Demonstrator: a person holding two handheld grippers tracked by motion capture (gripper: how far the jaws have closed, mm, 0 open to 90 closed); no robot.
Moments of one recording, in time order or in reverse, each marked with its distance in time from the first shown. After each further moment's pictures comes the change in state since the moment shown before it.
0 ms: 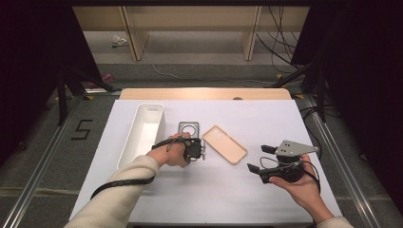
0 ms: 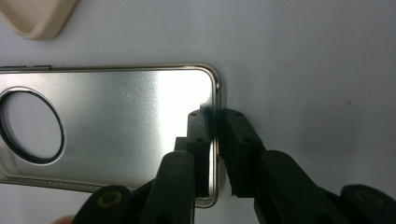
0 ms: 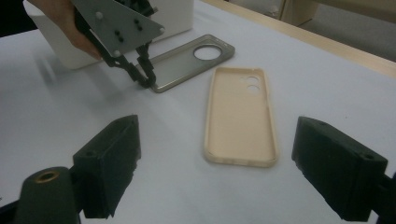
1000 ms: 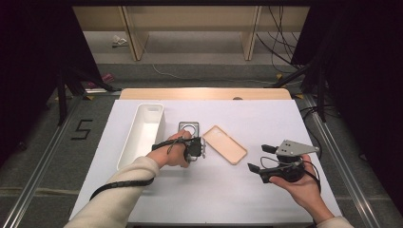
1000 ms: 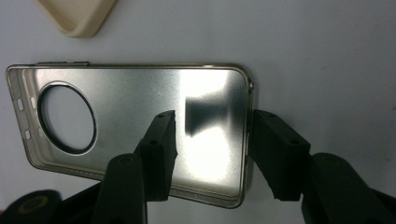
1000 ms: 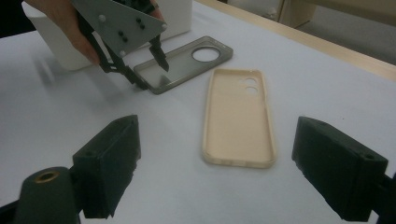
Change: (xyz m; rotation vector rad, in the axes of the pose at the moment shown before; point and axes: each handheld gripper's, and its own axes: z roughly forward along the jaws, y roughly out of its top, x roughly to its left) left arm 0.003 0.000 0.000 0.006 0.091 0.000; right arm 0.000 0.000 -0.001 -0.005 -0.007 -0.001
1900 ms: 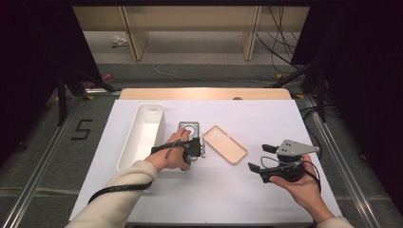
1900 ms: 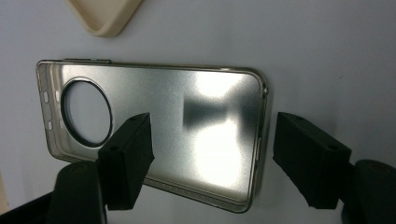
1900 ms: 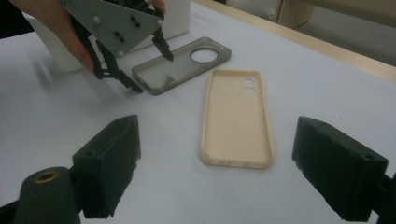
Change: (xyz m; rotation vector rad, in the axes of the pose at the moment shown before) left arm -0.007 -0.002 0.000 -0.034 0.096 -0.052; right arm -0.001 0.000 0.000 -0.003 -0.005 0.002
